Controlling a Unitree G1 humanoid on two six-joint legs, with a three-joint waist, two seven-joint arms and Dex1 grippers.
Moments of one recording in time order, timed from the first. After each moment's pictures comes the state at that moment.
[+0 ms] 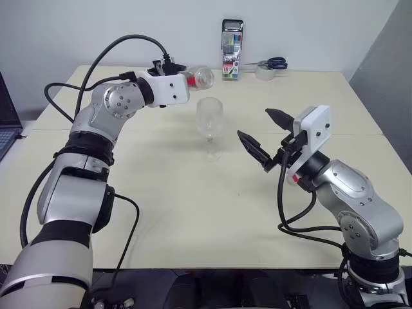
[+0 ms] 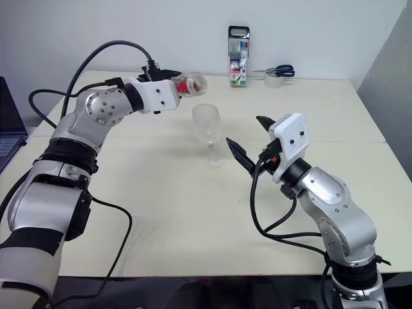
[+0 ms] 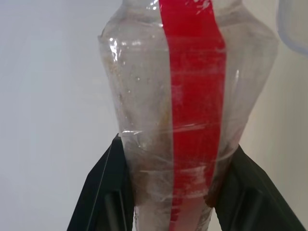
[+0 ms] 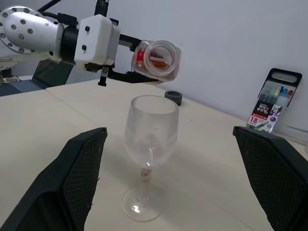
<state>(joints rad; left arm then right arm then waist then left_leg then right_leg) -1.26 0.64 -0.29 0.98 0.48 -0.60 -0.50 -0.41 -0.39 0.02 -0.67 0.45 0.68 0.30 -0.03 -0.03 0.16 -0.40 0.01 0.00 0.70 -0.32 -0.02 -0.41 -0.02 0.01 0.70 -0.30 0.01</state>
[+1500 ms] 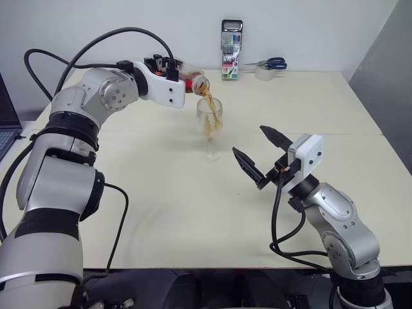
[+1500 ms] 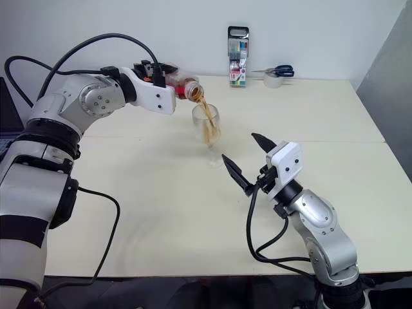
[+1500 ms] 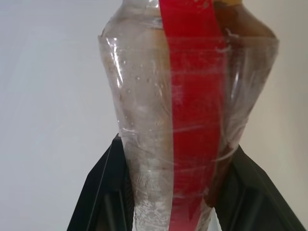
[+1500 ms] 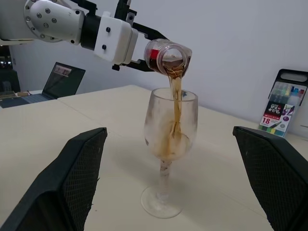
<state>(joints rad) -1.40 0.71 -0.43 1.12 0.72 -0.75 -0.33 -0.21 -0.30 0.10 -0.63 0.34 0.41 0.37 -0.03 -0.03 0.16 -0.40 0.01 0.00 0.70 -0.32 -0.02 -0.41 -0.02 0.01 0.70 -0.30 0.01</state>
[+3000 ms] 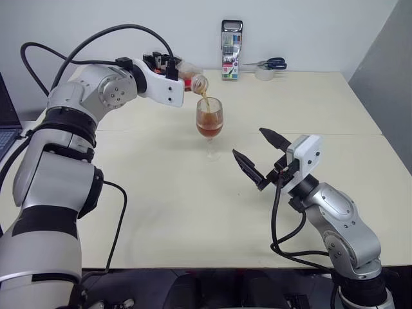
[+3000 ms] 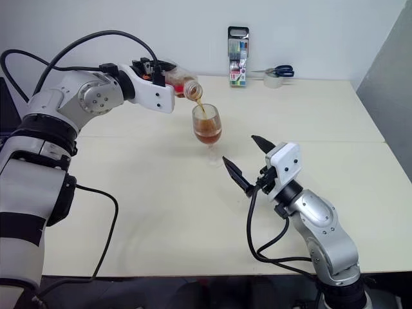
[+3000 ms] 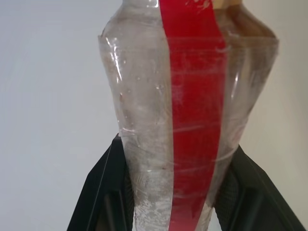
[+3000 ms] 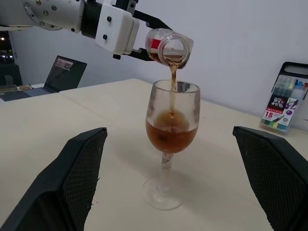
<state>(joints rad) -1.43 0.71 -0.47 1.15 0.75 -0.75 -0.29 -0.21 -0.31 0.10 -0.63 0.34 0.44 0.39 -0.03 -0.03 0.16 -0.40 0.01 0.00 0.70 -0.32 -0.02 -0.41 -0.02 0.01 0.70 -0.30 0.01</state>
